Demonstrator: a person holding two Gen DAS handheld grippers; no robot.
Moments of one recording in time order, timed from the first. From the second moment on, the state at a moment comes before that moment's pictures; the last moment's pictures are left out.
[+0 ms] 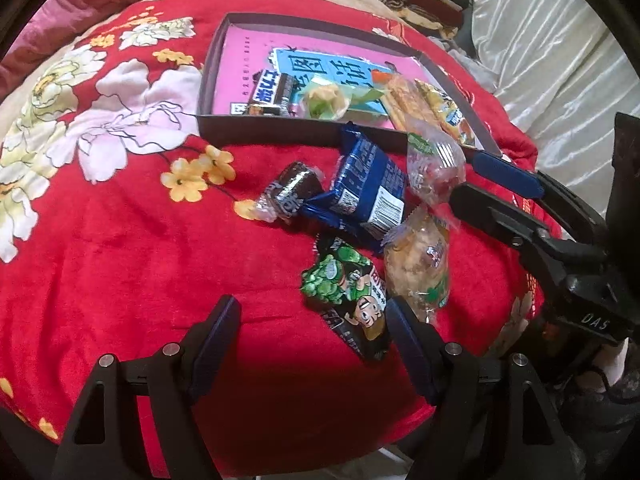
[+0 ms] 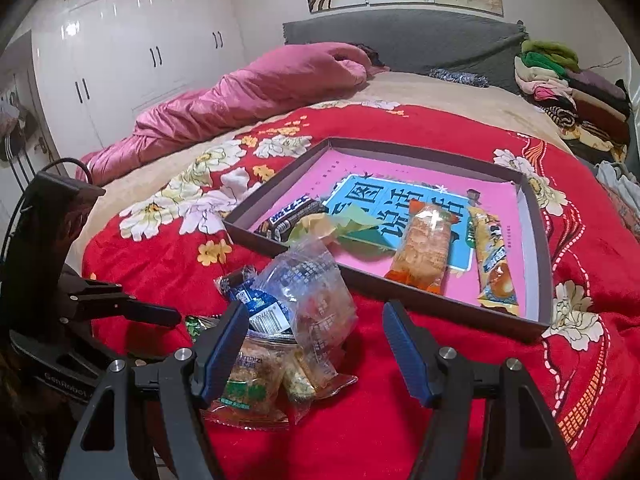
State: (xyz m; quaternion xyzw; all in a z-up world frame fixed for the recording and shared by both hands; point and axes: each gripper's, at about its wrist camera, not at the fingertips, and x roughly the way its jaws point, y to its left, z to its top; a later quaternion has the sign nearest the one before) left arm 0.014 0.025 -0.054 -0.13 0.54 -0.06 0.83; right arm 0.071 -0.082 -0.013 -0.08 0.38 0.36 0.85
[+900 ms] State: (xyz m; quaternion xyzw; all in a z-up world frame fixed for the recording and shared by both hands) left arm 0.033 0.016 -0.065 -0.16 0.52 -0.07 0.84; right arm 0.102 -0.087 -0.042 -0.05 0.42 0.34 0.84
